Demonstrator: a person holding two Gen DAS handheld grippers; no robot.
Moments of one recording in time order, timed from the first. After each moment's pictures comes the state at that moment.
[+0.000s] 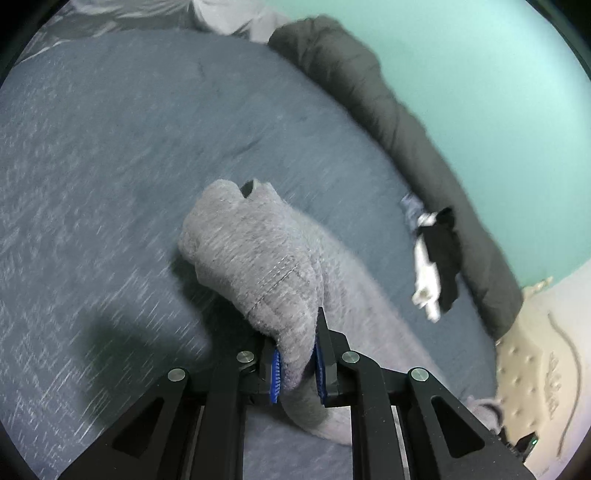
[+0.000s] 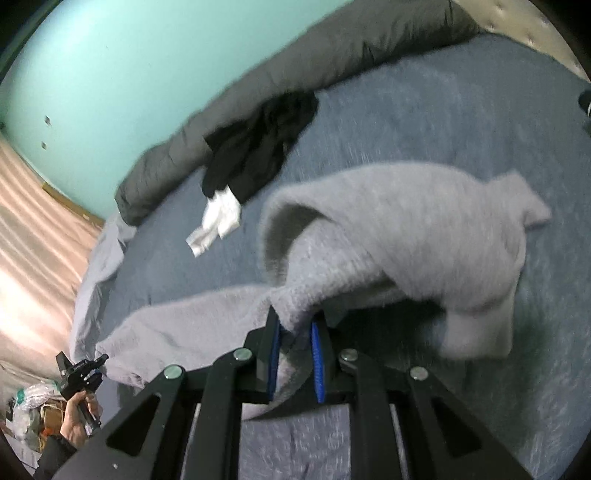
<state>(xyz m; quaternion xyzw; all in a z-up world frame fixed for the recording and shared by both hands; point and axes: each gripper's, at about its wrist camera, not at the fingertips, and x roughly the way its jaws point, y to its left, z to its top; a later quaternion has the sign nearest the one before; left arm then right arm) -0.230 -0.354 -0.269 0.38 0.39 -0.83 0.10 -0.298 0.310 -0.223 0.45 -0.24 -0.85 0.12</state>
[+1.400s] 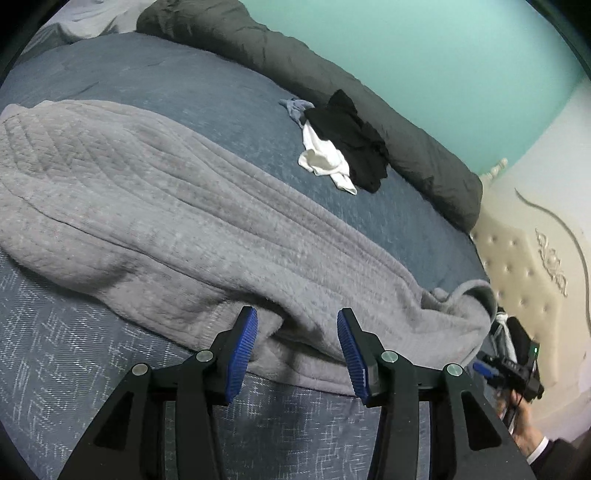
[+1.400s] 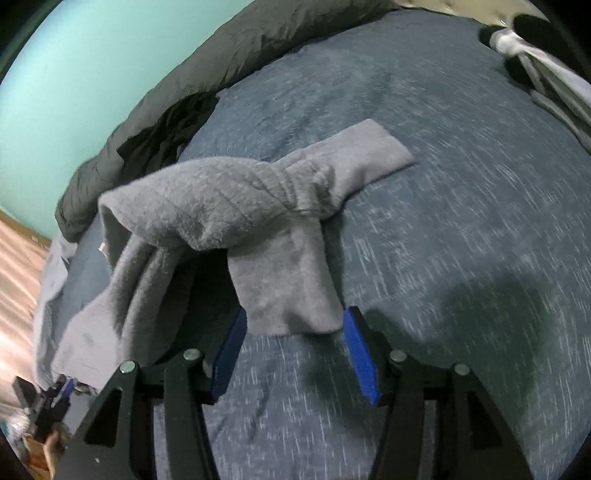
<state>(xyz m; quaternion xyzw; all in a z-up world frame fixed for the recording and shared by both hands) -0.234 -0.122 -0.285 0.39 0.28 -0.88 -0.06 -0.264 0.417 -0.286 0.47 -0.24 -0.85 0.01</state>
